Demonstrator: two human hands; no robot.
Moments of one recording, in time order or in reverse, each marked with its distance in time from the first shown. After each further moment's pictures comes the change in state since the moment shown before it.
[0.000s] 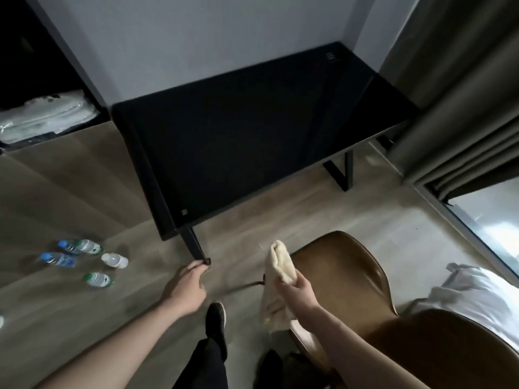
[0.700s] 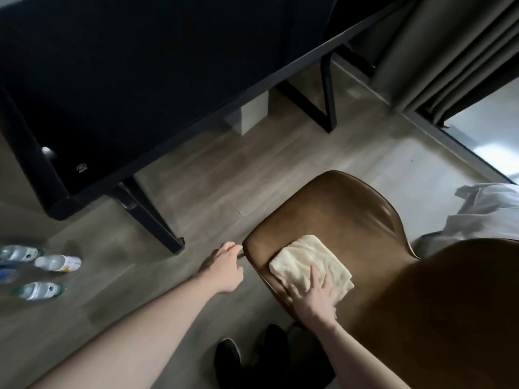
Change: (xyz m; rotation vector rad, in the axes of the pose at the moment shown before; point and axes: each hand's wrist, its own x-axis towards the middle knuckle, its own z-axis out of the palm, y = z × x) left_hand 0.128 0.054 0.223 0.169 -0.338 0.191; right_hand 0.133 0.245 -0.053 -0.690 0.298 0.271
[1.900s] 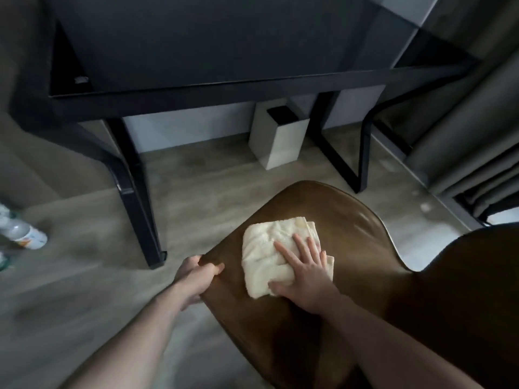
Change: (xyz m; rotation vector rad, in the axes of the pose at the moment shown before) left_hand 0.073 -0.051 0.084 -1.015 0.392 -0.442; right_hand 0.161 -0.056 -0.010 -0.542 0.125 -0.942
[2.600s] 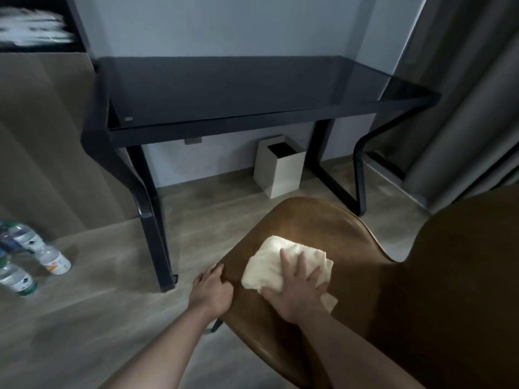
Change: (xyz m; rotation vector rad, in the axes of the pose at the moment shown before) left_hand -0.041 -0.024 0.033 0.424 0.088 0.264; right_hand -0.041 -0.037 0.019 0.049 -0.018 0.245
